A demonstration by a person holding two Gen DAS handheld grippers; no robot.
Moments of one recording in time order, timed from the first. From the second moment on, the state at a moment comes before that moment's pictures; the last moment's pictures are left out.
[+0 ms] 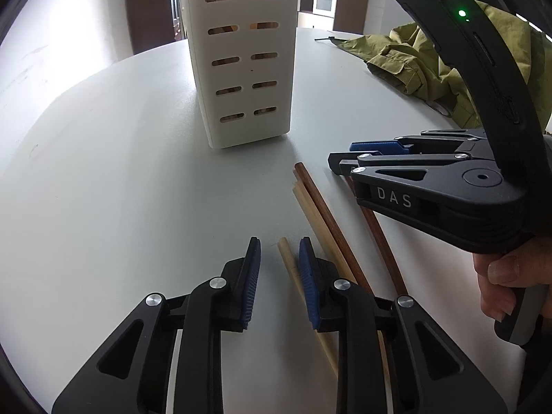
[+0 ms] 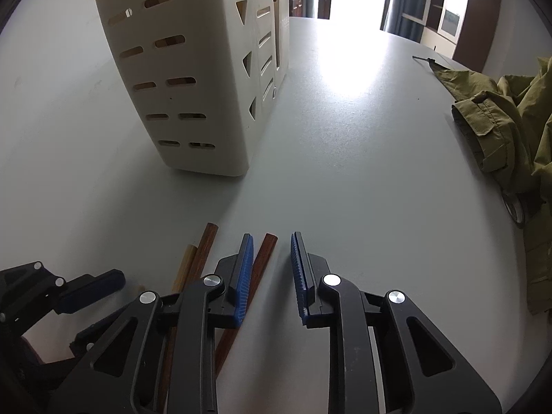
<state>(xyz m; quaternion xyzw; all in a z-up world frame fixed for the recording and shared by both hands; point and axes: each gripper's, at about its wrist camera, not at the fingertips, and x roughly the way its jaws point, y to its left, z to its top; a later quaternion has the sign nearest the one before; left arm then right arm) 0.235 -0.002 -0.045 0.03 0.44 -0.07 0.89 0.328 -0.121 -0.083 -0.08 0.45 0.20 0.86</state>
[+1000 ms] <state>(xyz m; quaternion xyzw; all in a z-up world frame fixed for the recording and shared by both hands) 0.230 0.005 0.023 0.01 0.37 -0.05 0.93 0.297 -0.131 -0.014 -0.01 0.39 0.26 0.89</state>
